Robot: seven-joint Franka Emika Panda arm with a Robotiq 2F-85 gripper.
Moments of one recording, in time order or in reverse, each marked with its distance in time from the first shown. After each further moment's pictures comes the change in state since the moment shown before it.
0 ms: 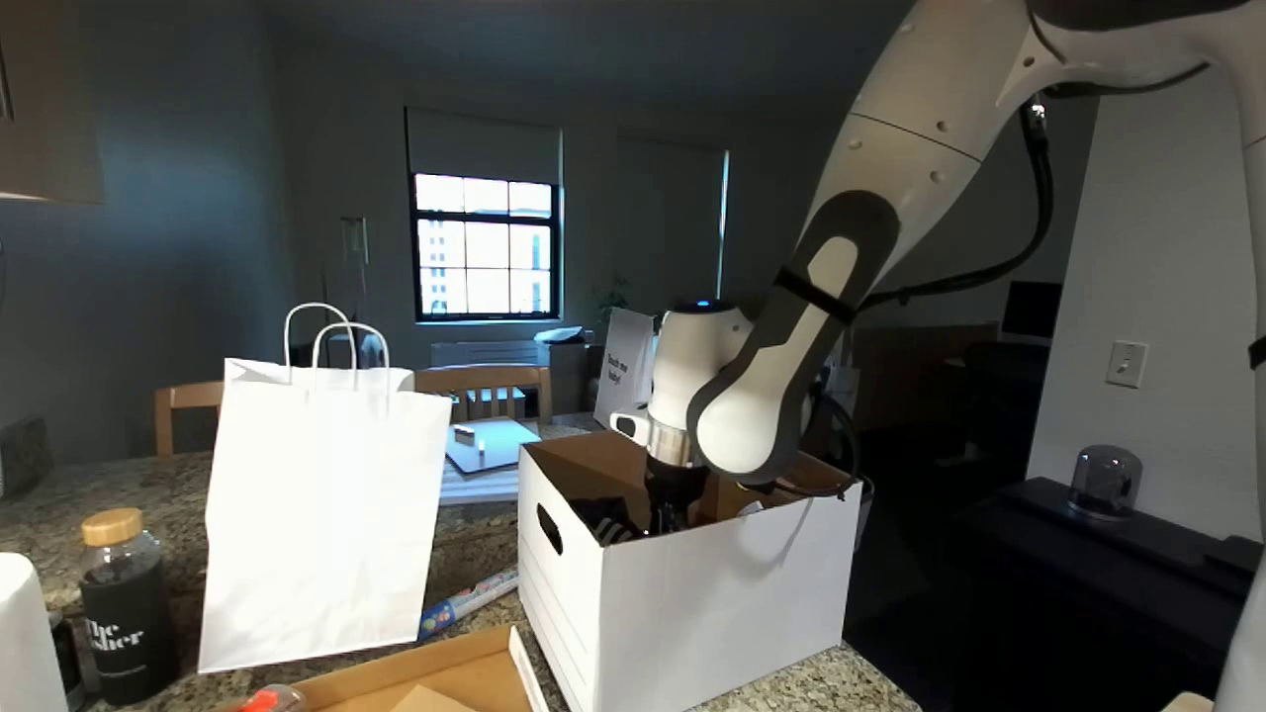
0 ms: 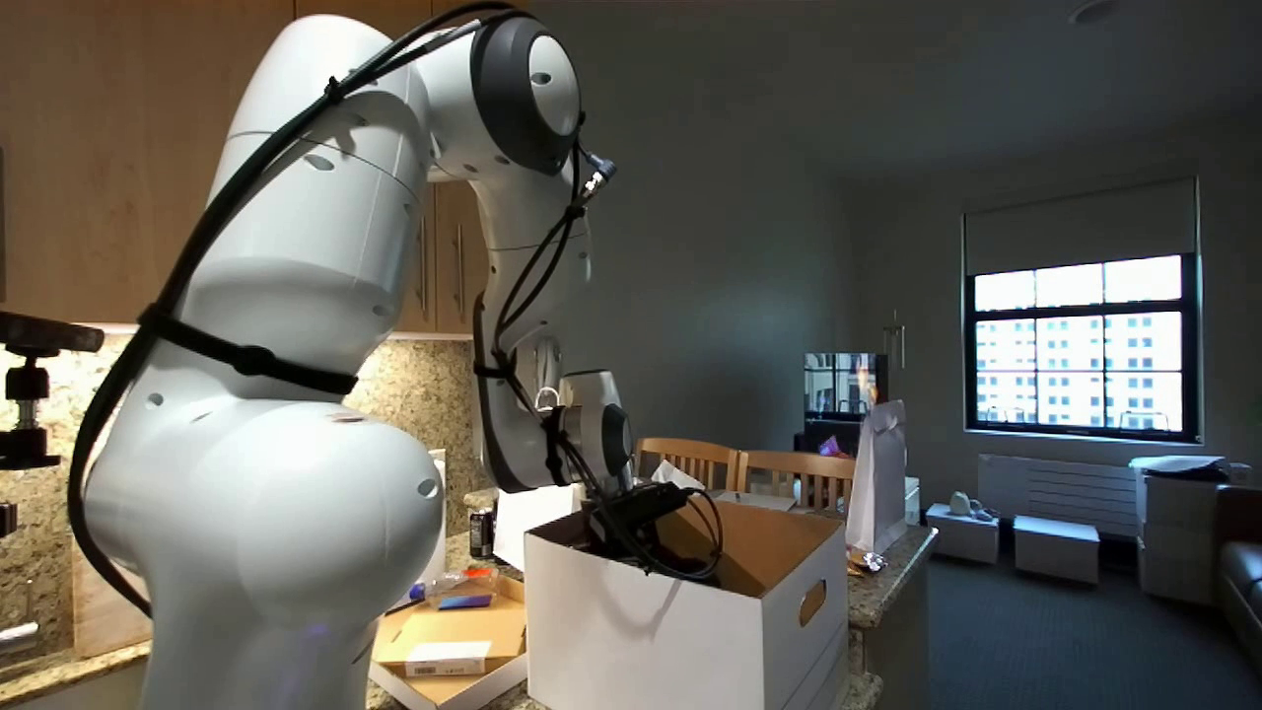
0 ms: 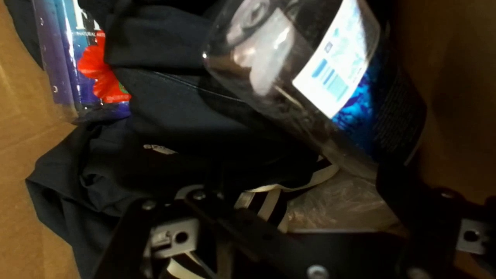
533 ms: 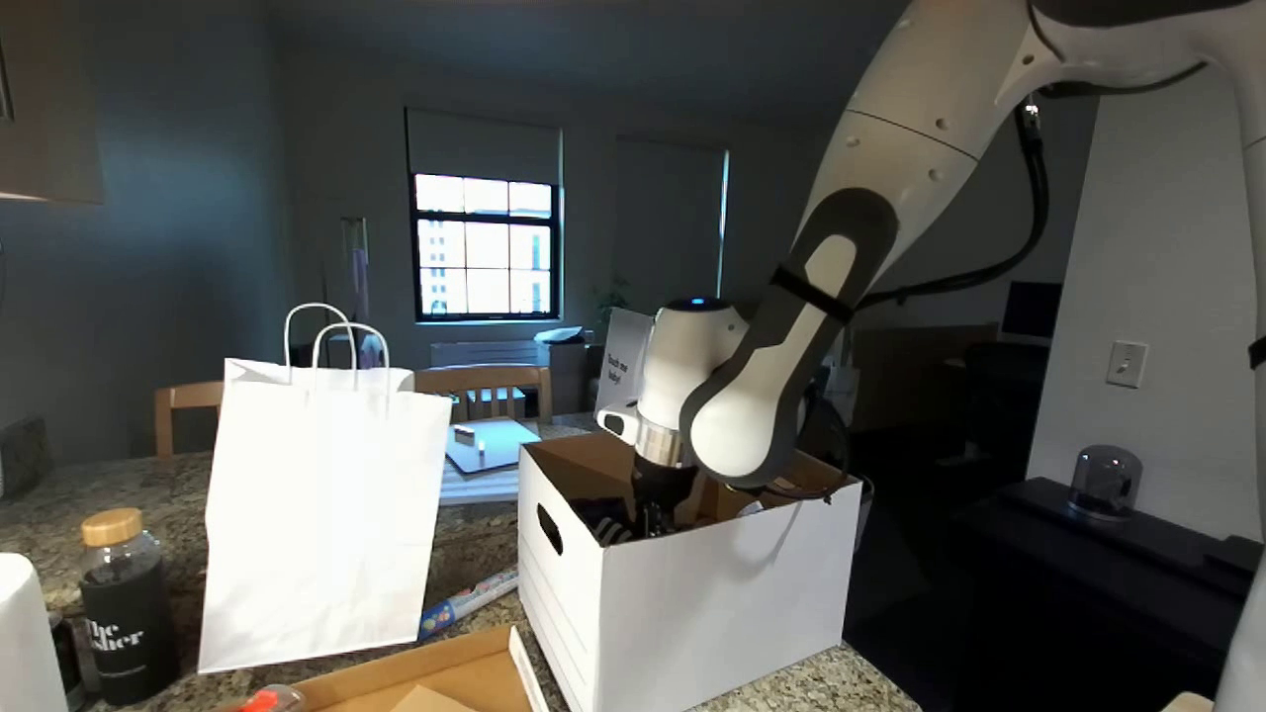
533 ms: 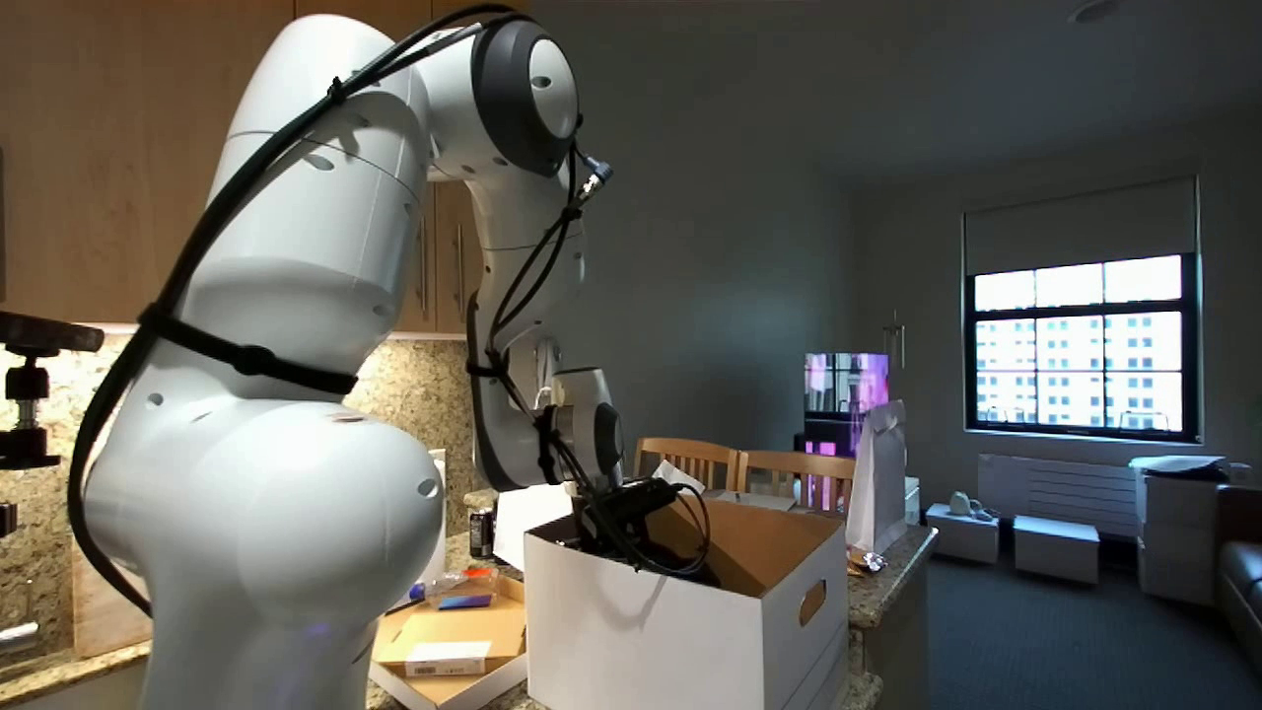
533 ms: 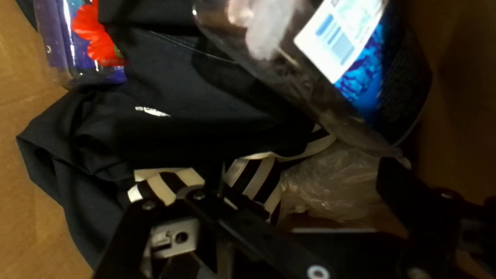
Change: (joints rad) arm 0.001 0.000 0.030 0.001 0.000 0.033 -0.001
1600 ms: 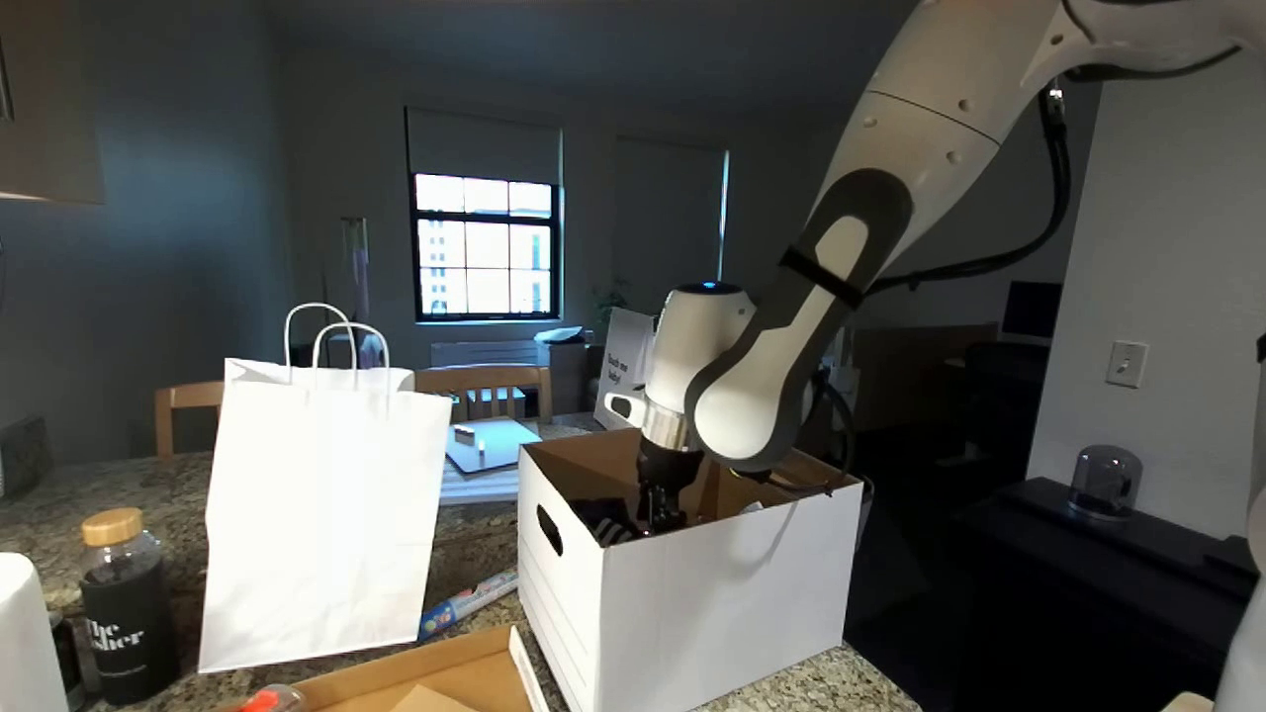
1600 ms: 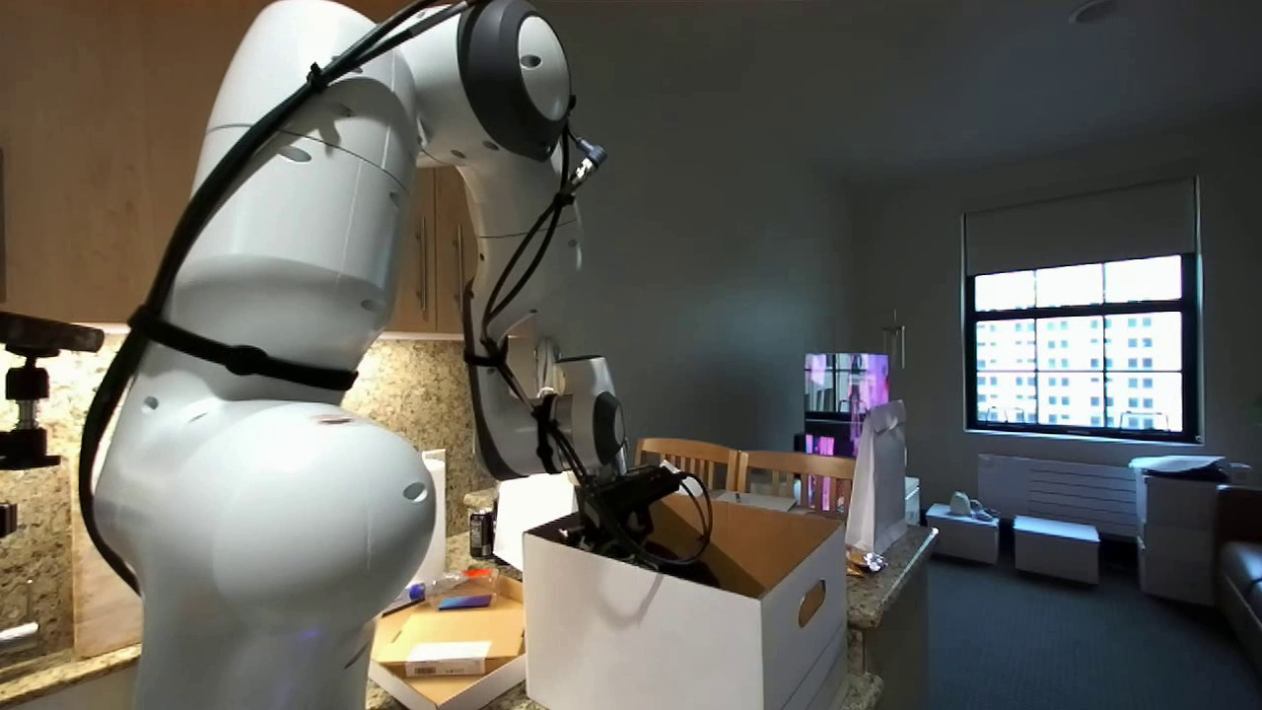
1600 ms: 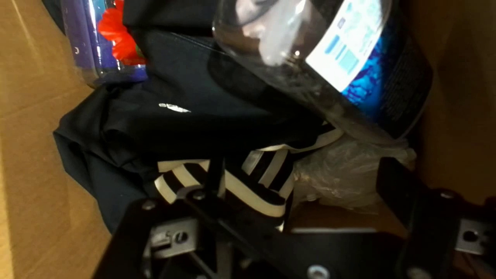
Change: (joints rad) arm -0.064 -0.051 0.053 -0.022 0.036 0.002 -0.030
